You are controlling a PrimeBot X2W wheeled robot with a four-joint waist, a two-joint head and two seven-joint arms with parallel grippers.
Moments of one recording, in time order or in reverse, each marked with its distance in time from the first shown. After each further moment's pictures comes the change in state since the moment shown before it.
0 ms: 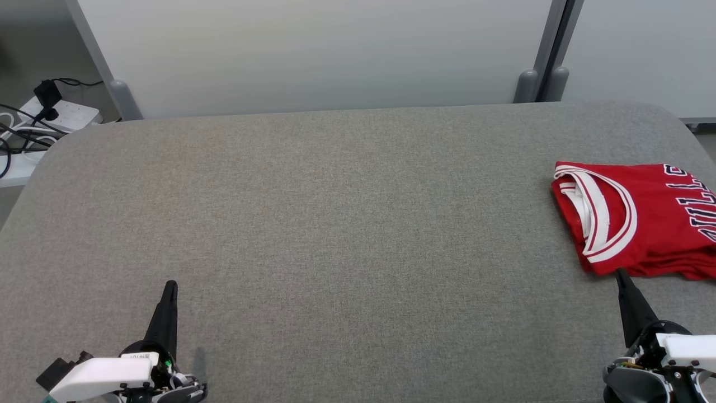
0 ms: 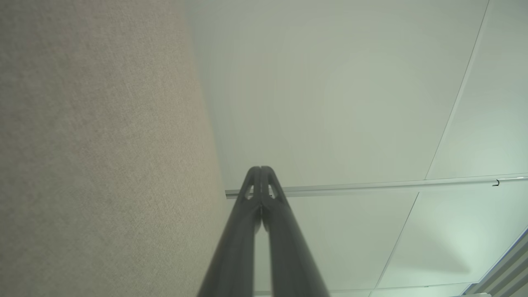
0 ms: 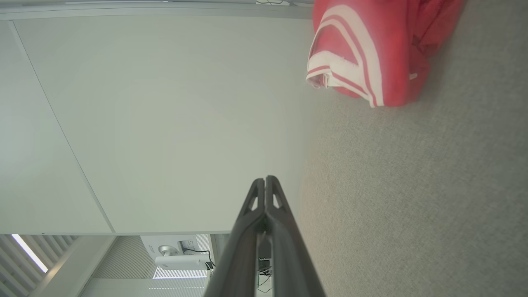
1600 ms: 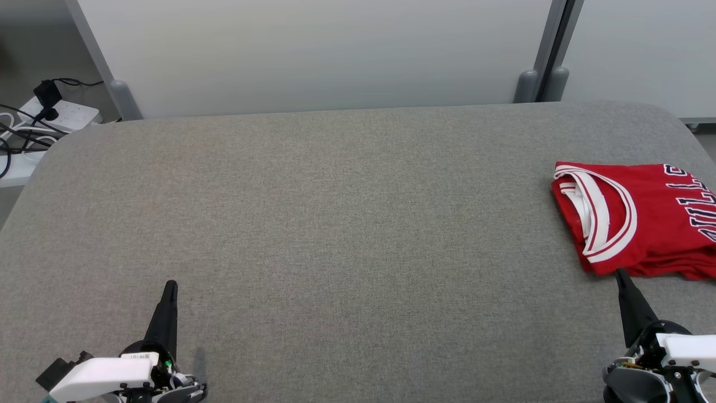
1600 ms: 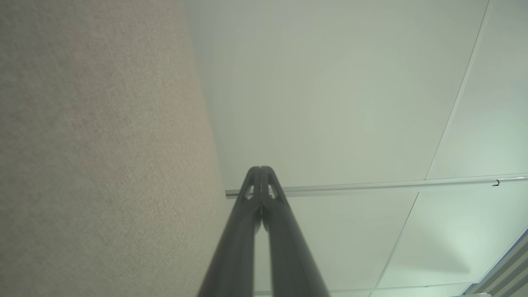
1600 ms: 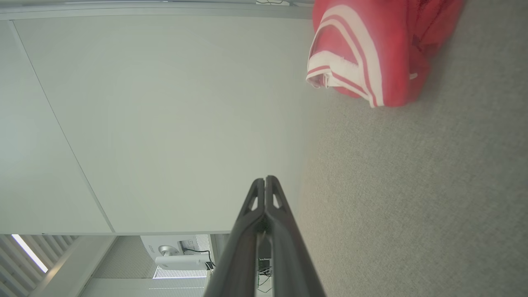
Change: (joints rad) left arm 0.000 0.000 0.000 0.000 0.000 0.000 0.000; right arm 0.000 0.000 0.000 0.000 0.000 0.000 0.000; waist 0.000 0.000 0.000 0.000
